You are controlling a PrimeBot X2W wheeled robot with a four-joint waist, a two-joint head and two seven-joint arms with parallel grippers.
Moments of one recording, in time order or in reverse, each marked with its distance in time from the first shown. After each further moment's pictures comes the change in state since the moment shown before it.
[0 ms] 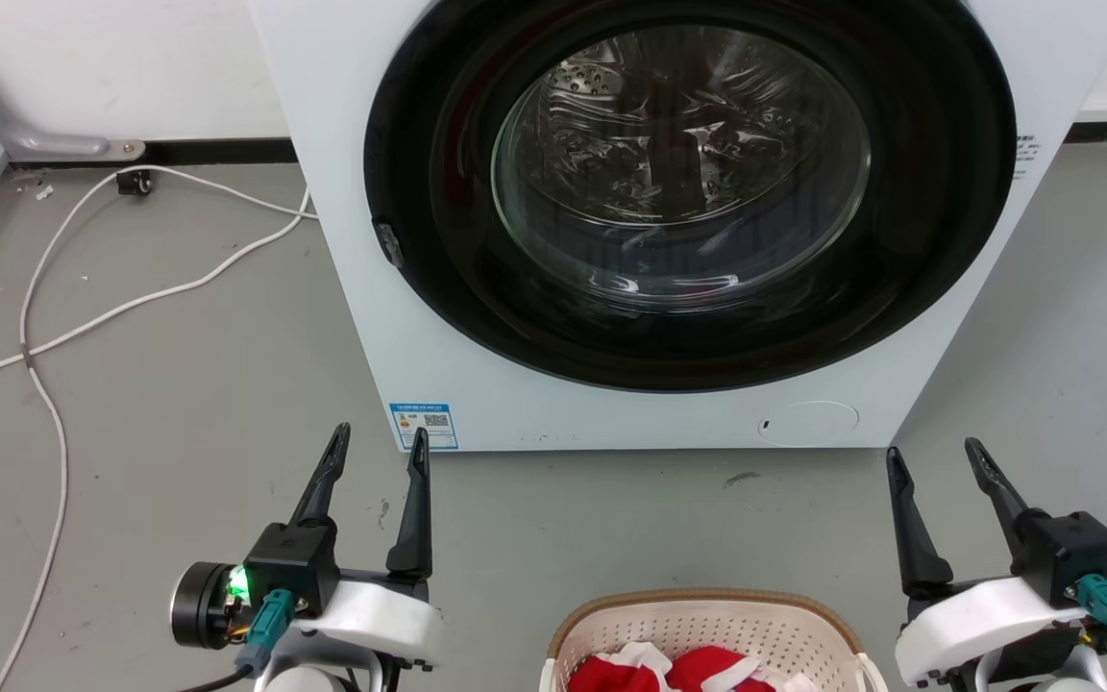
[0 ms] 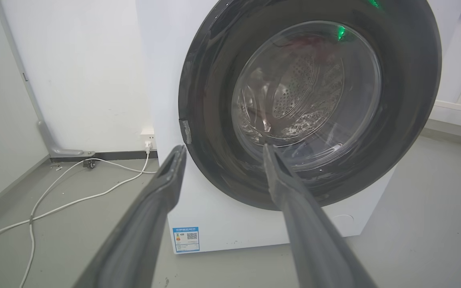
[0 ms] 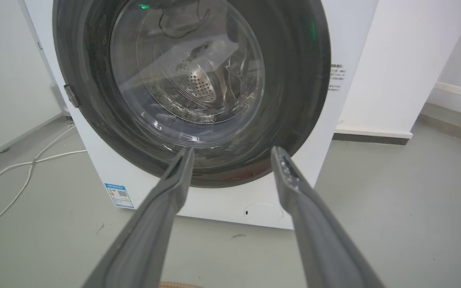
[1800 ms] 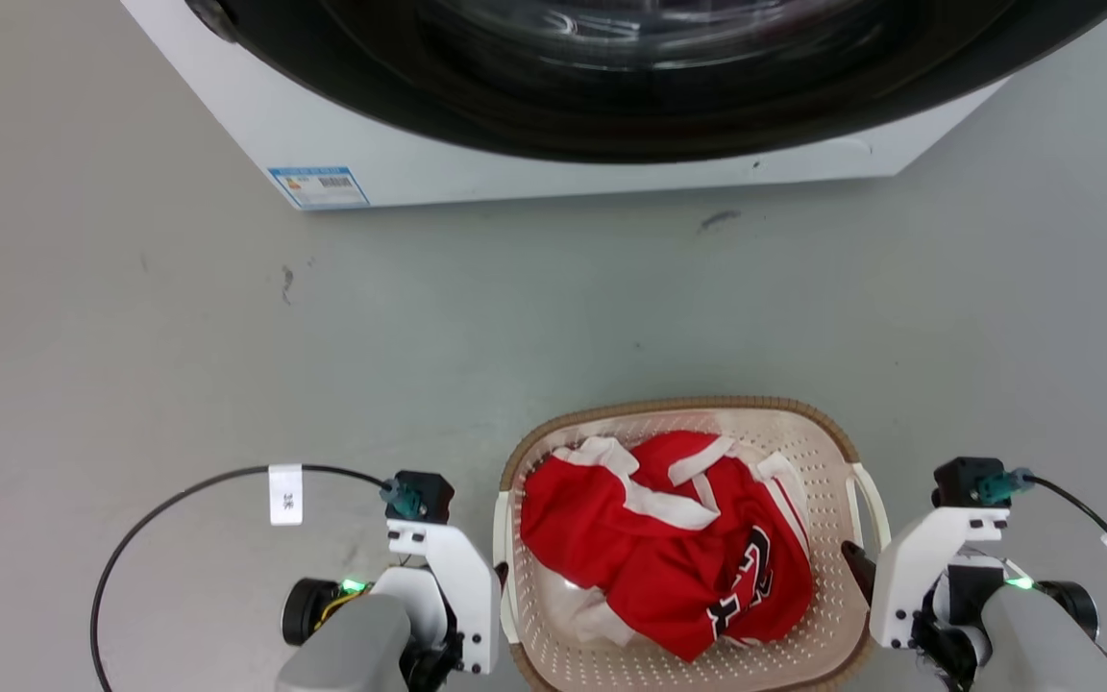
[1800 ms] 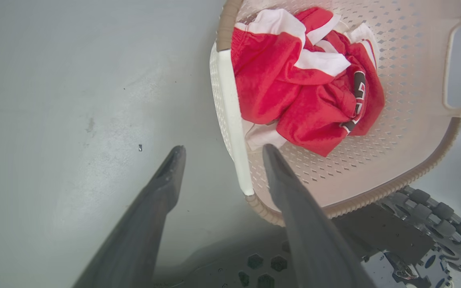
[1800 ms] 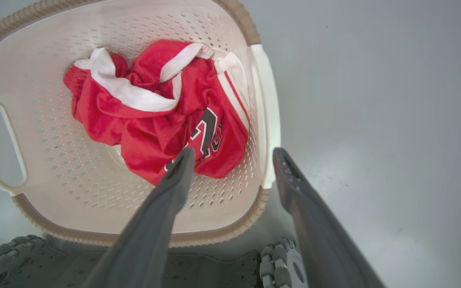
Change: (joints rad) left arm -0.478 -0.001 -0.446 0.961 -0.505 -0.089 0.388; right arm -0.441 -0.069 0.063 0.914 0.227 0.000 0.325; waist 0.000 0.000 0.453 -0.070
